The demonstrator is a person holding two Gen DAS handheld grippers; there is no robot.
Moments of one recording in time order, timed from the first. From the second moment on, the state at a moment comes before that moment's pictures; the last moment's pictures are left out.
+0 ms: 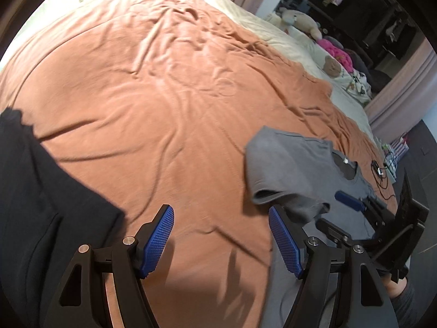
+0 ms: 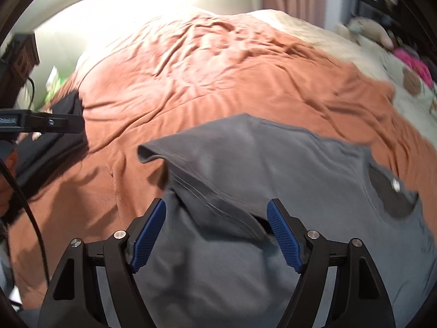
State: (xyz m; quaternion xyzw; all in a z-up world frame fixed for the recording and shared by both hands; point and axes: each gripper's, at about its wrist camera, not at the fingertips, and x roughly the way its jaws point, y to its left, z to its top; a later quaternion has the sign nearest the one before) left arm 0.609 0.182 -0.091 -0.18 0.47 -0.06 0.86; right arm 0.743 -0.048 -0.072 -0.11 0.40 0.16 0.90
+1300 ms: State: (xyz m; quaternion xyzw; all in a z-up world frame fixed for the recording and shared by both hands) left arm 0.610 0.146 -0.116 -0.17 0.48 -0.10 0.86; right arm 0.810 -0.089 -0.102 -0.03 0.47 0.09 0.88
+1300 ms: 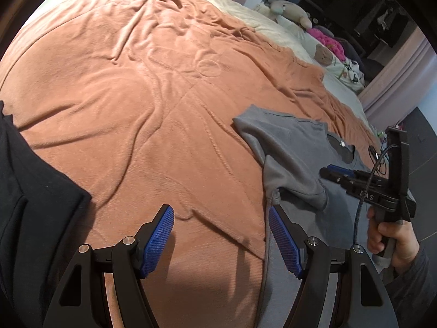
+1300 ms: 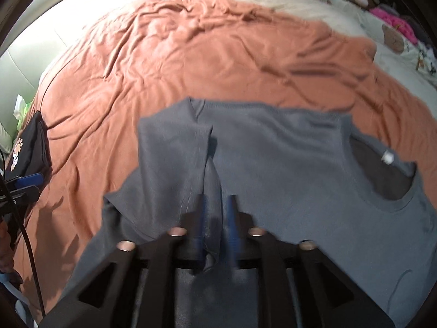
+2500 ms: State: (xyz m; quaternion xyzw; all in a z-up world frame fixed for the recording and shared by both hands) left arm 0.609 0.136 -0.113 -0.17 0.48 -0.09 0.86; right arm 0.816 -0.141 -0.127 0.25 0.49 0.24 0.80
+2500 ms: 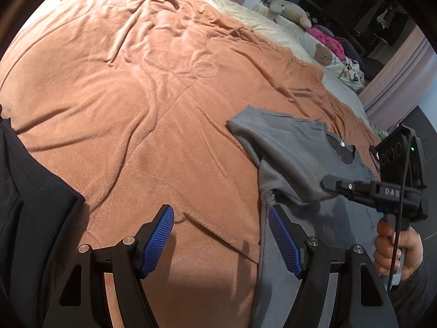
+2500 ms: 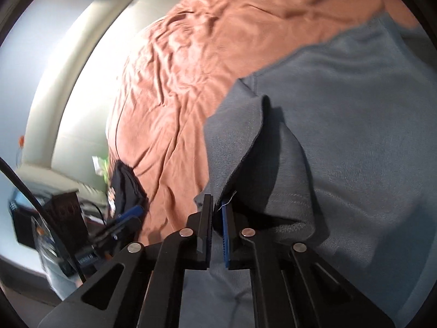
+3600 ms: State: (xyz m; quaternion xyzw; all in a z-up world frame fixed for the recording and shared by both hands) left arm 0.642 0.030 -0.128 -0.12 0.50 -0.16 0.85; right arm 0.757 -0.154 -0.118 0.07 0.48 0.16 0.86
